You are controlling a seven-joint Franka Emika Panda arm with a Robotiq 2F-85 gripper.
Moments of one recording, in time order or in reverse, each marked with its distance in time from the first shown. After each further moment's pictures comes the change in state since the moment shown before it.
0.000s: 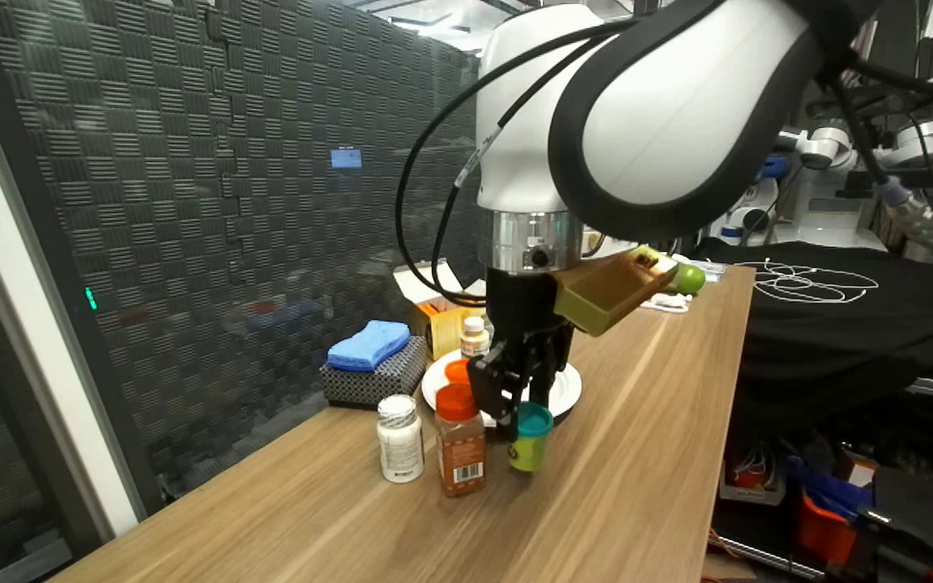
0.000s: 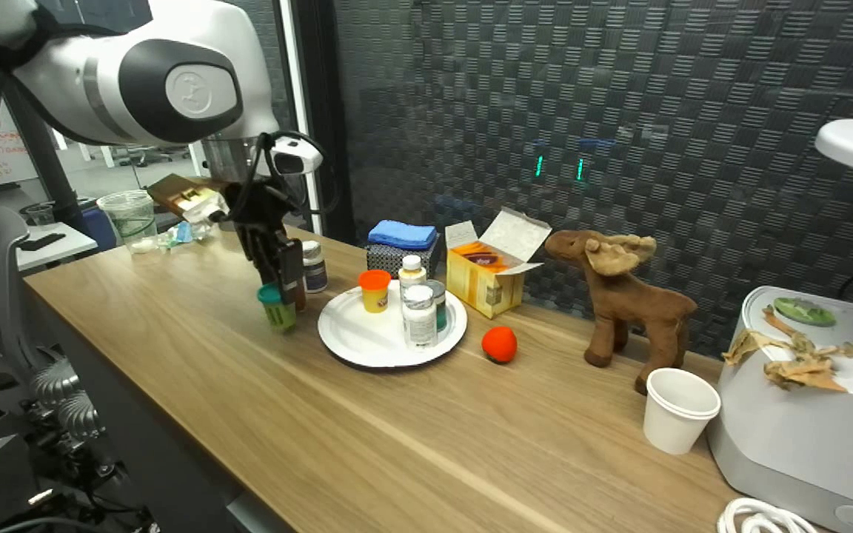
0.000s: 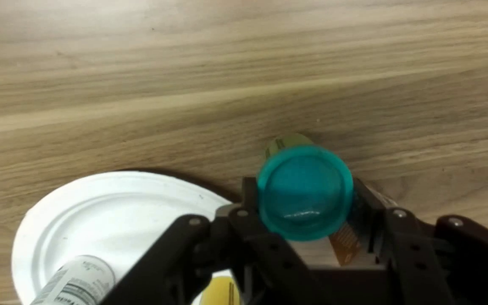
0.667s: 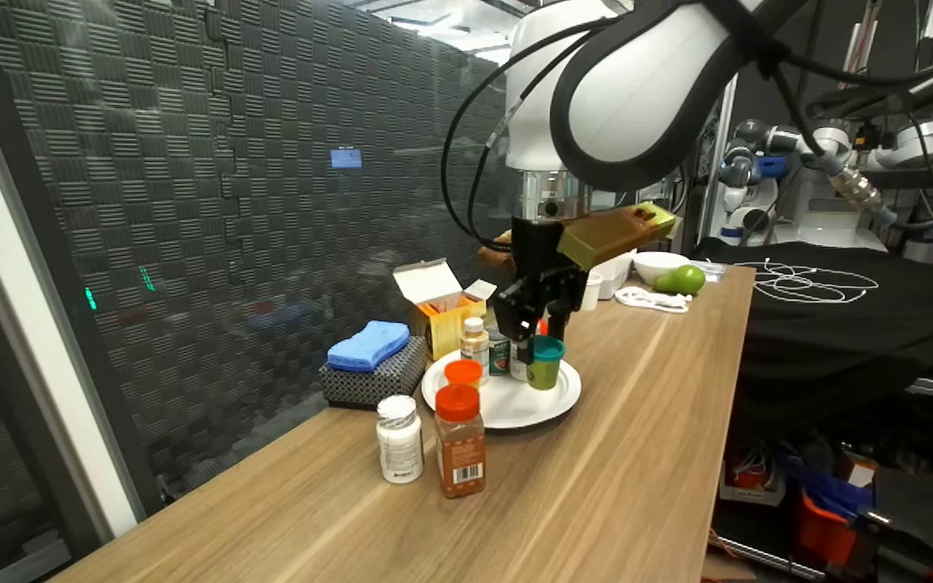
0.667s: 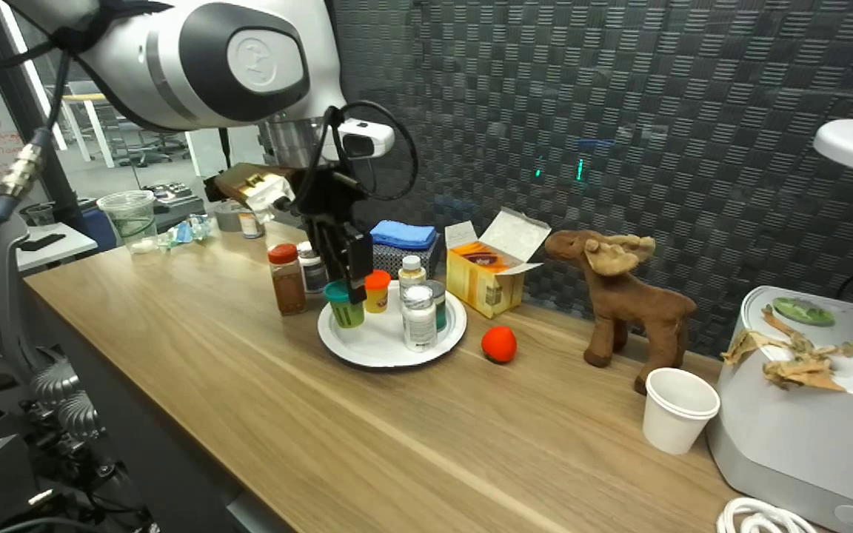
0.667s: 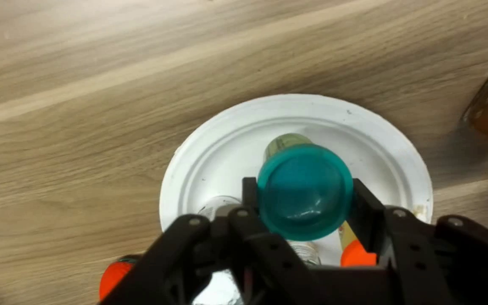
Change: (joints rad) arm -0.084 0.022 -0.098 0.091 -0.064 -0.040 0.006
